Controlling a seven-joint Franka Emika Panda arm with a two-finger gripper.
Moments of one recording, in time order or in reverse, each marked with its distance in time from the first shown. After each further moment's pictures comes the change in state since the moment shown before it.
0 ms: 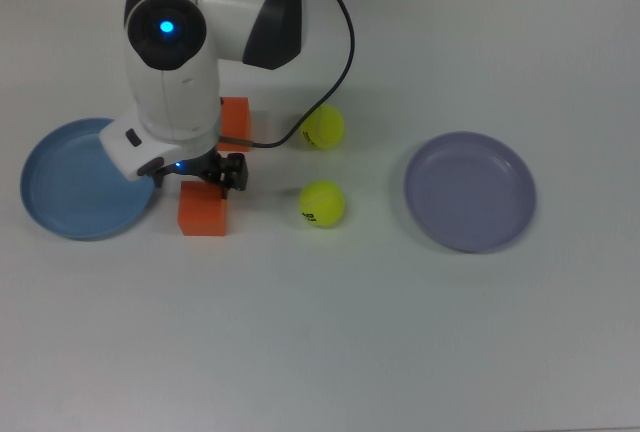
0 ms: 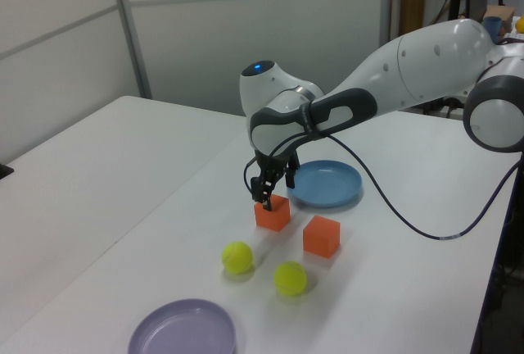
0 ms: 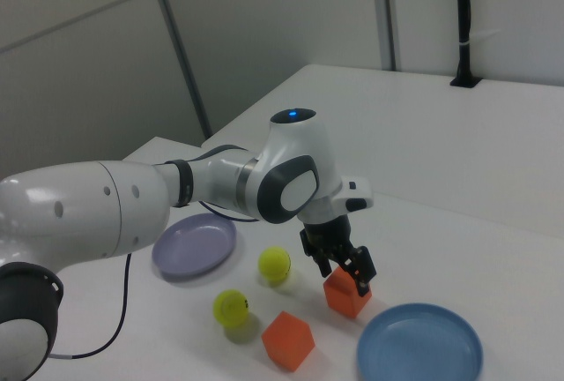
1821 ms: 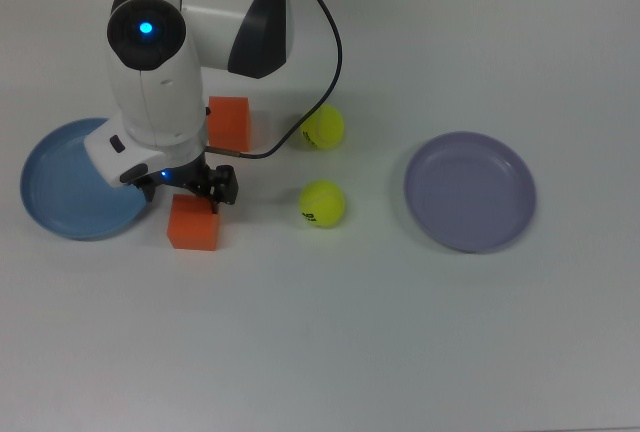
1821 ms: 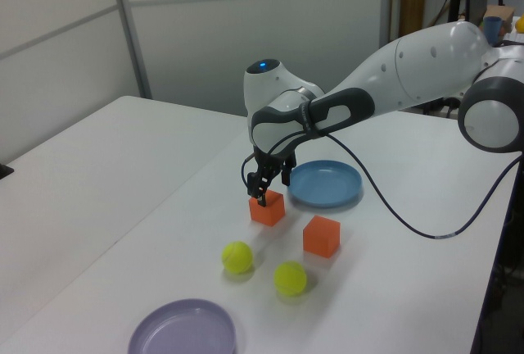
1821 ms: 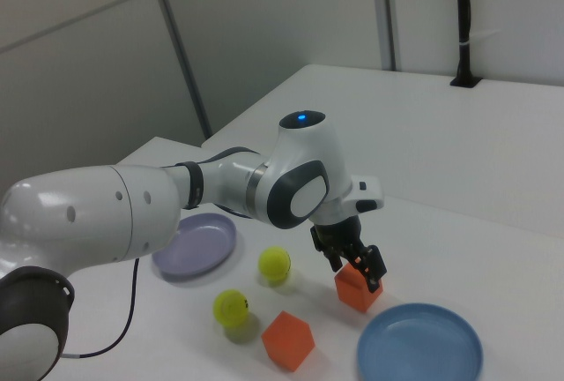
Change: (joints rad) arm -0.026 0.028 0.011 0.022 0.027 0.066 0.000
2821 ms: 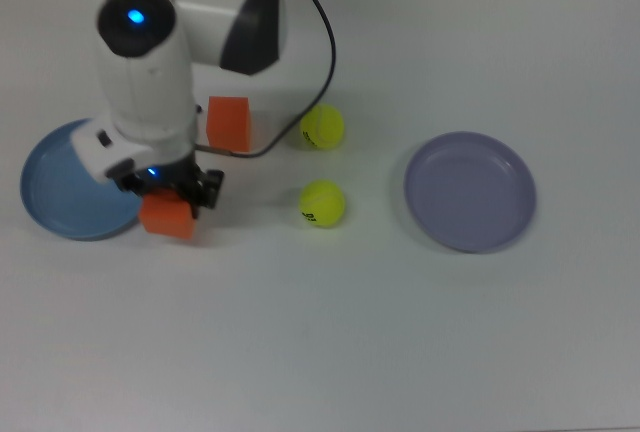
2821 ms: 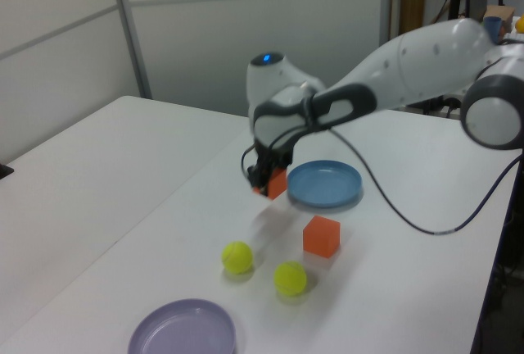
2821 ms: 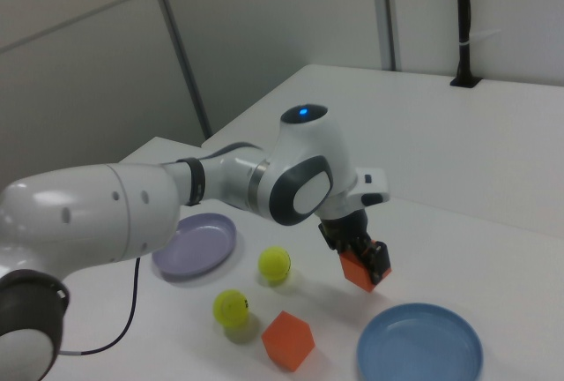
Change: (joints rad) arm -0.034 -0.022 0.009 0.010 0.000 0.012 -0.003
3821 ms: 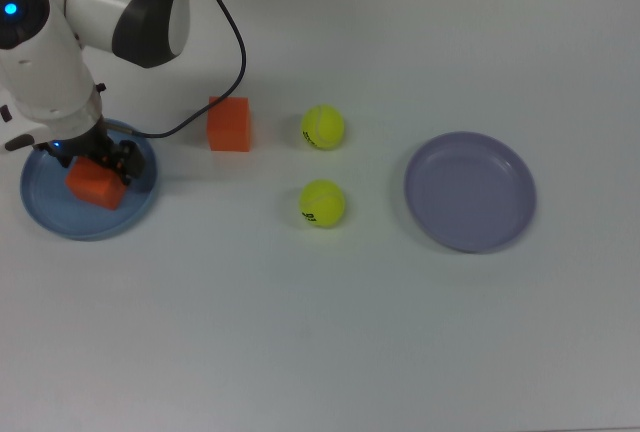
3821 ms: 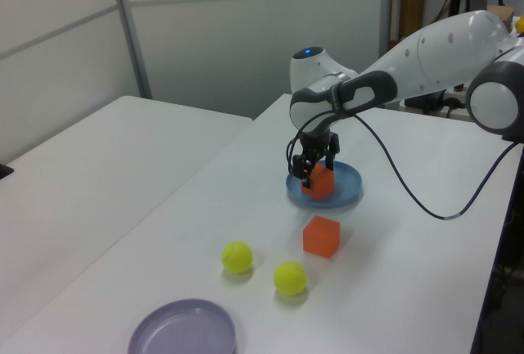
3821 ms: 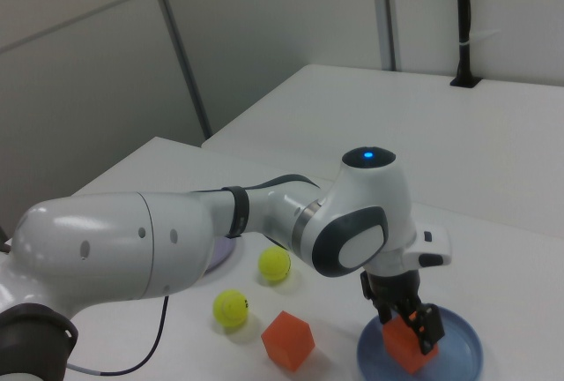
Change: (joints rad) arm -0.168 0.001 -0.006 -0.059 0.000 -0.030 -0.094
